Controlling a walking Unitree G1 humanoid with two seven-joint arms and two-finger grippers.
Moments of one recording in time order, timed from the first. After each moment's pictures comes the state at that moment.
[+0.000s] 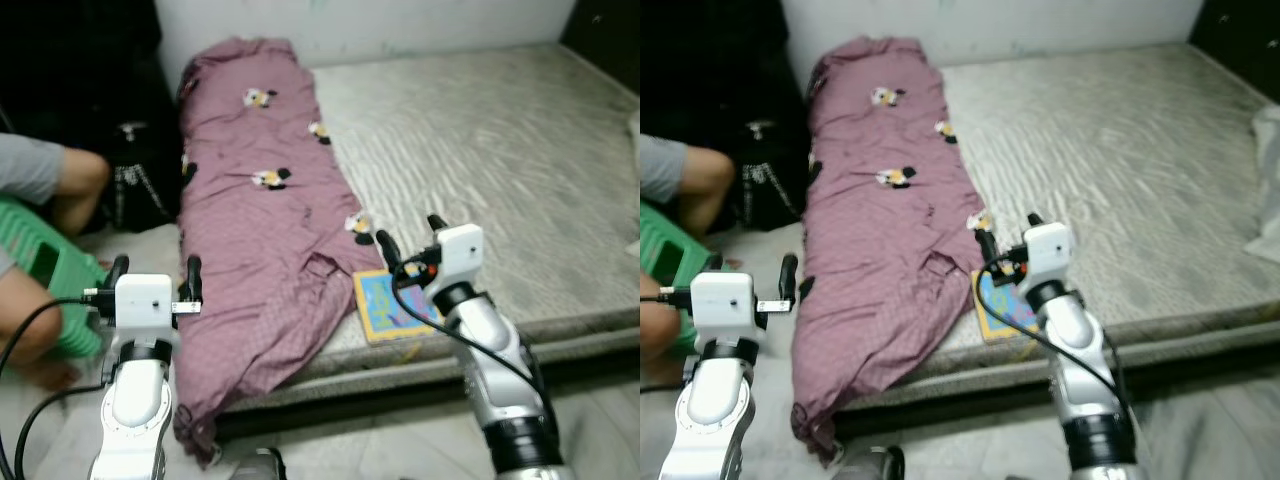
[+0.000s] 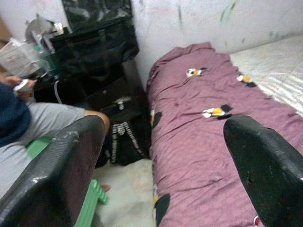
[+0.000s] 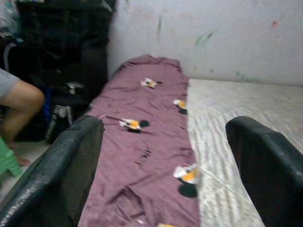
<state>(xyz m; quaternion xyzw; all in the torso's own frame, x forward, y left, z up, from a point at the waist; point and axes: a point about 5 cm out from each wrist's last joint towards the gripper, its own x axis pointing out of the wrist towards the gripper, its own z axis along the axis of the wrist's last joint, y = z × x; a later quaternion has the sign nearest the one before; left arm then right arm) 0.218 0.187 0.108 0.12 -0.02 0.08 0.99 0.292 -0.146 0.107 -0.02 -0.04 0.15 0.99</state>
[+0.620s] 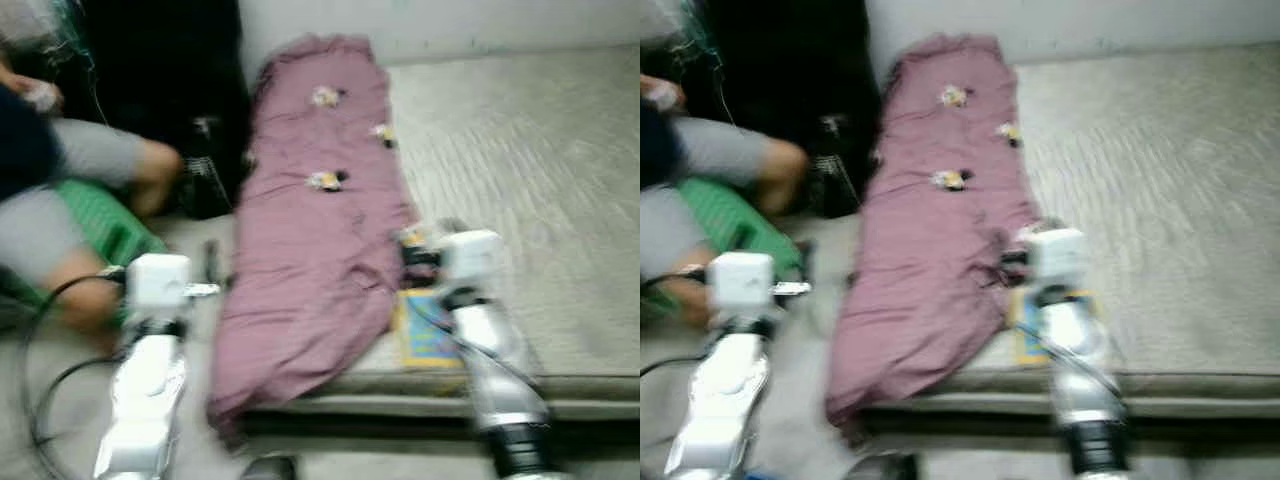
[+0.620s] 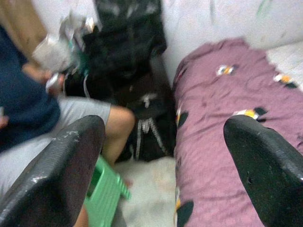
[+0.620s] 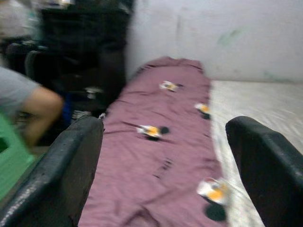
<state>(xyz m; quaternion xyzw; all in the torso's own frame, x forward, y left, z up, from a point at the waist) 0.237 0.186 0.104 0.11 -0.02 0.08 0.99 0.289 -0.137 0.105 -0.02 -0.05 0.14 0.99</state>
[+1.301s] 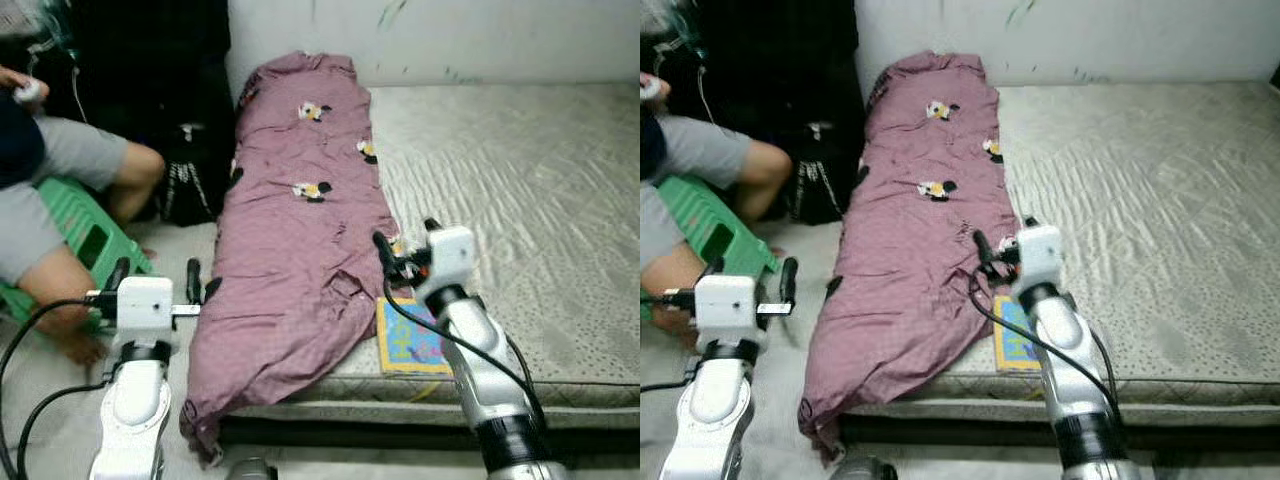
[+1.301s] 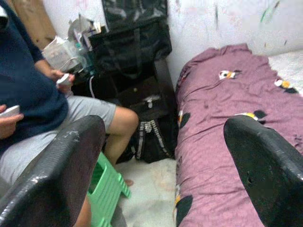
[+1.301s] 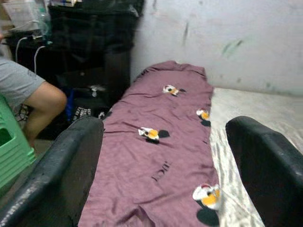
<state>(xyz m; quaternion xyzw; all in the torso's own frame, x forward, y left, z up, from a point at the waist) 0.224 0.190 0.105 0.13 -0.02 0.08 0.99 0.293 -0.144 0.096 -0.02 -0.03 0.13 0.99</state>
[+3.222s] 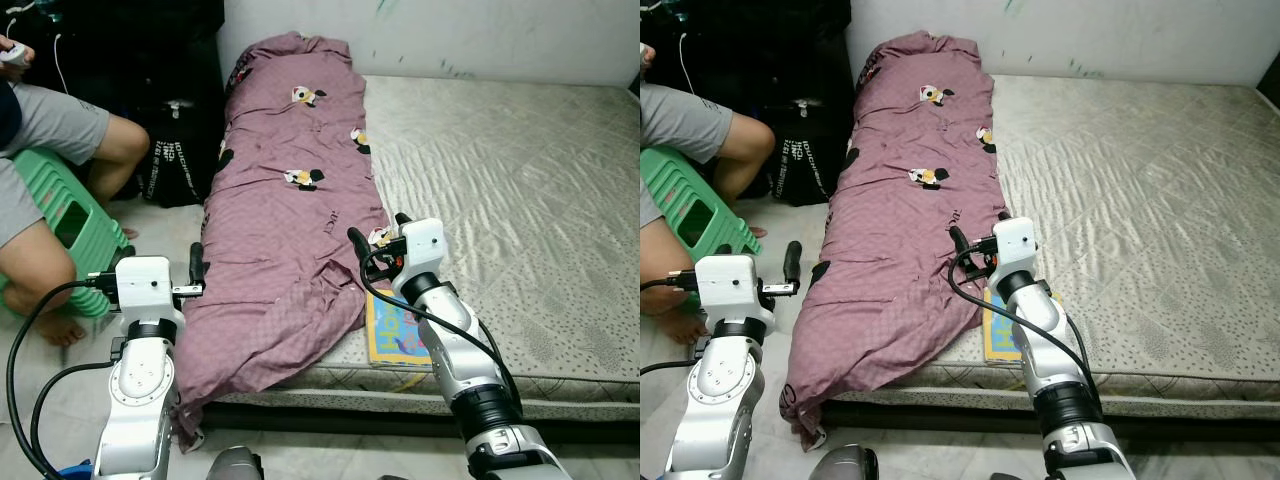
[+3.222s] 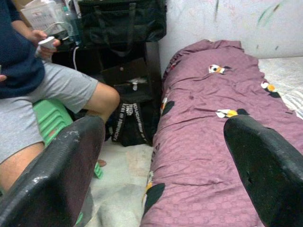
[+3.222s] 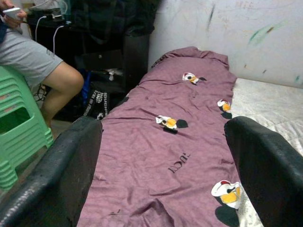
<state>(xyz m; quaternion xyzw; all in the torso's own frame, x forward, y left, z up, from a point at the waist) 0.243 0.189 0.107 0.07 -0.02 0.08 0.99 0.316 -0.122 0.093 -0.01 -0.02 0.17 0.98</state>
